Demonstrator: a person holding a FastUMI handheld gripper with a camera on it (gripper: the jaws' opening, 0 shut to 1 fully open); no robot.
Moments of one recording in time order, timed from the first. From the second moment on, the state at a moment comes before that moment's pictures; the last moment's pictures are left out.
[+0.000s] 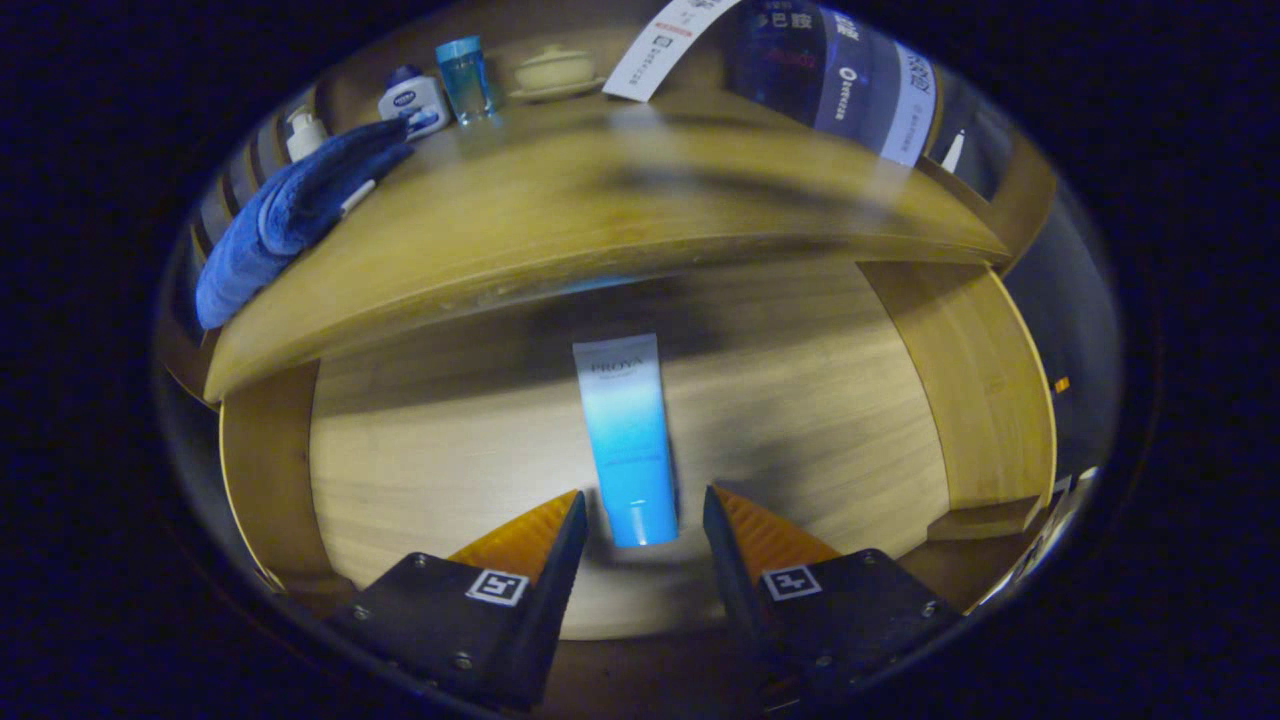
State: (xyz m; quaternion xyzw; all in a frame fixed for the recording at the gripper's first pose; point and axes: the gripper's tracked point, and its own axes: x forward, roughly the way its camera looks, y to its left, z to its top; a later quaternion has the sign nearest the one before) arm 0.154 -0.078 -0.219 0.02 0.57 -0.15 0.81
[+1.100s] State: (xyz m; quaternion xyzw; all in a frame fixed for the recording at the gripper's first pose) arm 0.149 -0.071 -0.180 -0.04 0.53 -0.16 0.84
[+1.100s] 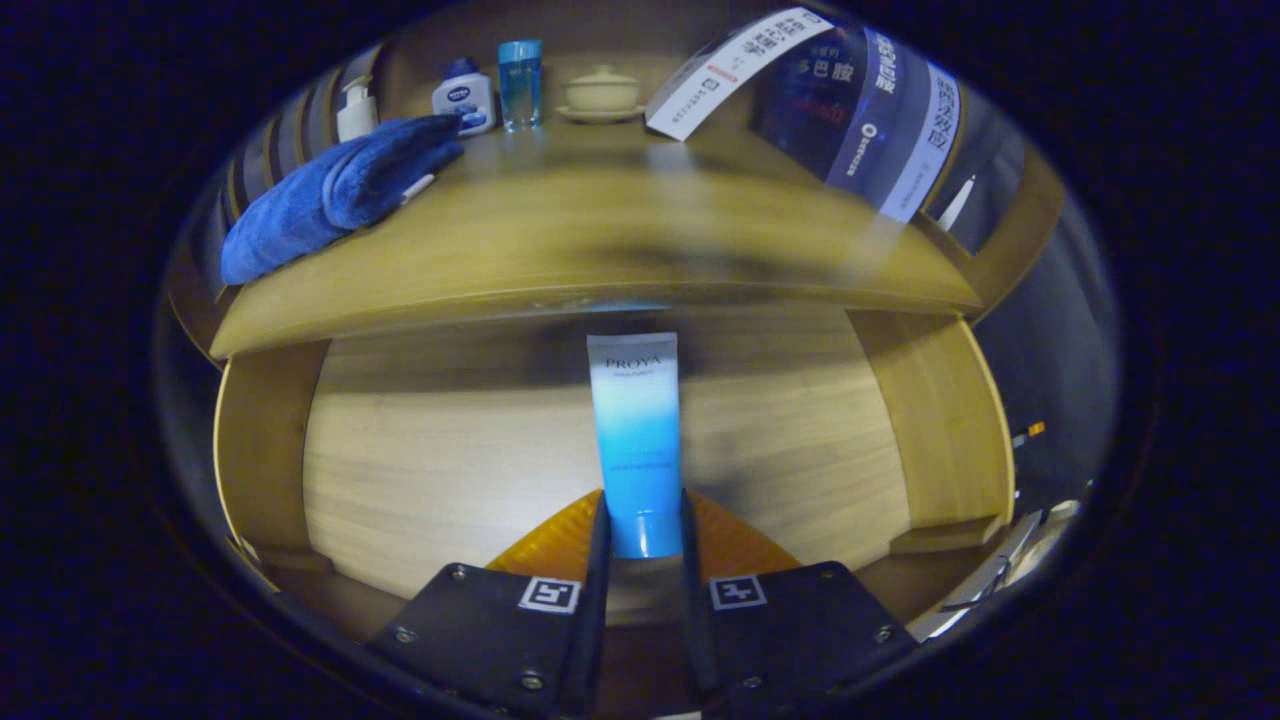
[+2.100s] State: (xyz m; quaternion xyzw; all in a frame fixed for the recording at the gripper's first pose) arm 0.126 -0.055 -0.057 -0.11 0.44 -0.22 0.87
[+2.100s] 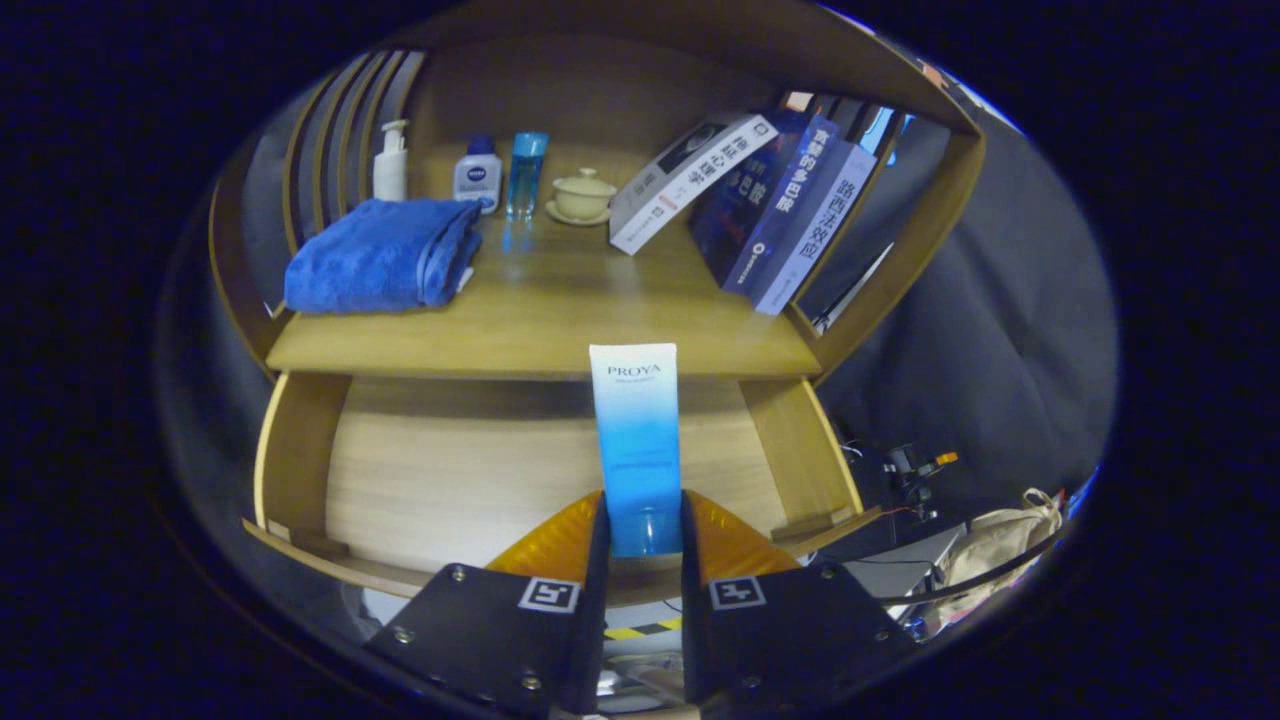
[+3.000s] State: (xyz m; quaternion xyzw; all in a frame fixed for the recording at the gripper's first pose) arm 0.273 -0.056 -0.106 -0.01 0.42 -0.12 0.90
